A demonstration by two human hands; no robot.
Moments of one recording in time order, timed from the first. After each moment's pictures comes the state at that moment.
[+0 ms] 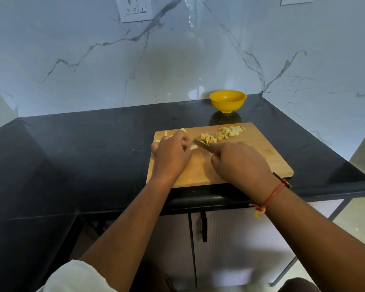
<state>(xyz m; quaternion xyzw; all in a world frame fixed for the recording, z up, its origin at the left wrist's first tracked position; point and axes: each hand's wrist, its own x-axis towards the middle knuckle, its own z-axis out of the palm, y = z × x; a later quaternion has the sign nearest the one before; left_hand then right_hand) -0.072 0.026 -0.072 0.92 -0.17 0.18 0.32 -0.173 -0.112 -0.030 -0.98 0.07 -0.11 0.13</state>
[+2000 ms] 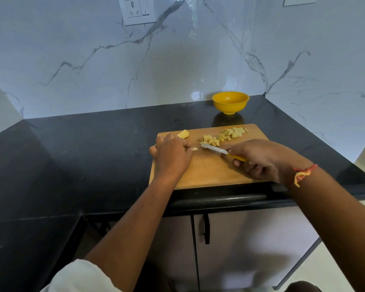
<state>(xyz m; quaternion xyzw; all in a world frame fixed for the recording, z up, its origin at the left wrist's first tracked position) -0.077 0.027 -0.064 0.95 -0.13 0.18 0.22 -0.152 -0.173 -0.031 -0.75 0.22 0.17 0.60</state>
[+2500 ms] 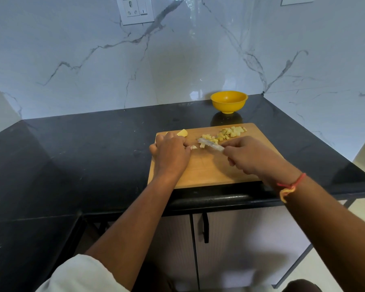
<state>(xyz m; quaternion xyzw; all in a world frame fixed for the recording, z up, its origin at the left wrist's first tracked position) -0.076 0.023 -0.063 0.95 -0.13 0.19 0.20 -0.173 -0.143 -0.021 -0.89 0.13 -0.01 0.44</state>
